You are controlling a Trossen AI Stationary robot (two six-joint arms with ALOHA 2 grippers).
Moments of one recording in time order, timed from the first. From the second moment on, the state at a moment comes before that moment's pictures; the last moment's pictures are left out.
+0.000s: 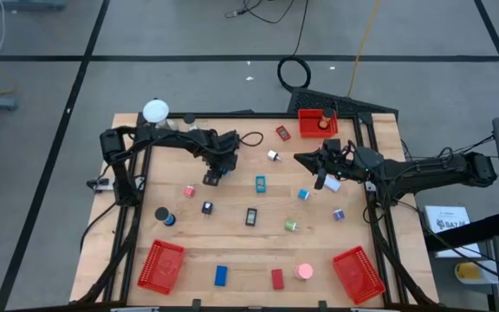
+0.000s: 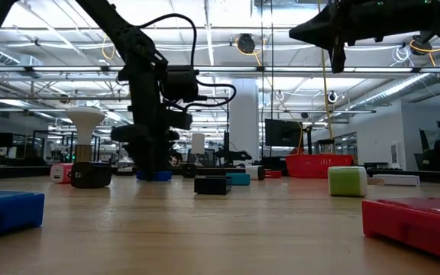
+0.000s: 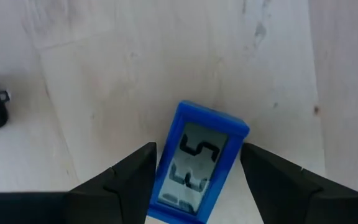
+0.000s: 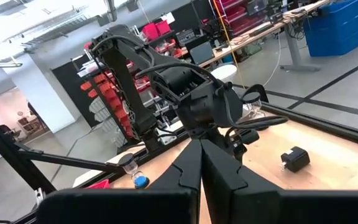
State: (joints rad) left arm 0.38 1.84 1.09 -0.59 0.05 0.59; right arm -0.05 0.87 0.45 0.45 0.21 0.46
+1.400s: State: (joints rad) left arm -0.25 1.18 1.08 -0.95 0.05 -1.13; right arm -0.05 0.87 0.45 0.44 0.21 0.32
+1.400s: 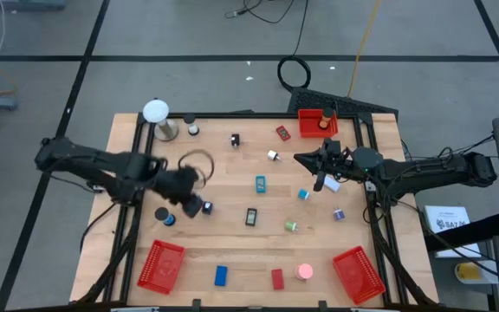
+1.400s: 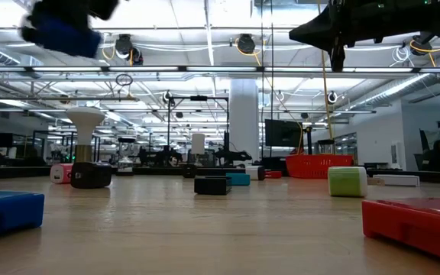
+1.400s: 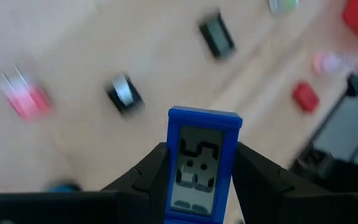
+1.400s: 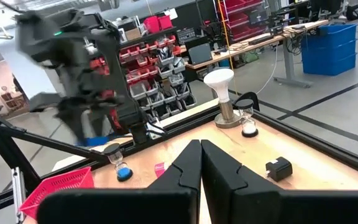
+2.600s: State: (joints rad) left arm -1.01 1.50 0.94 -0.93 -0.12 -2.38; right arm -0.05 0.87 0.45 0.40 0.21 0.35
